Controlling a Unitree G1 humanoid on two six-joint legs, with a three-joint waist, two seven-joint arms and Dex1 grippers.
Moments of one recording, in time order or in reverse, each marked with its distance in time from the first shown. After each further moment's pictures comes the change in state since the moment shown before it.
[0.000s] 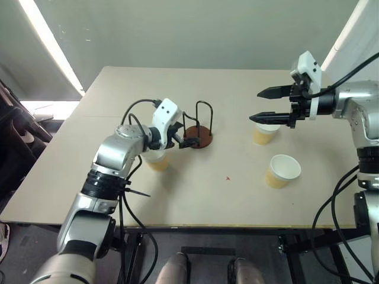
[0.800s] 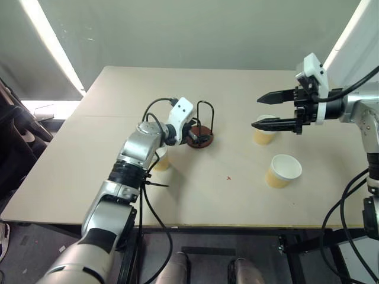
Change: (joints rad) left arm -0.107 -0.154 -0.005 0.271 0.121 -0.189 -0.045; right arm 0.044 -0.060 -0.013 -0.137 0.087 0.102 0.031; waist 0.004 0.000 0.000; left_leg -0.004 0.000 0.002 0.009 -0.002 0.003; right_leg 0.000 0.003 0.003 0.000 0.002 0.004
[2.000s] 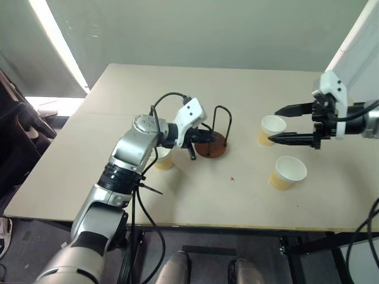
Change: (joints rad) left arm 0.037 0.090 -0.064 -0.344 -0.057 0.074 -0.325; right arm 0.224 -0.228 -0.086 -0.162 0.069 0.043 -0.018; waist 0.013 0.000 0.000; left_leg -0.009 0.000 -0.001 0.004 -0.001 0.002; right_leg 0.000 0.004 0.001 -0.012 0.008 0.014
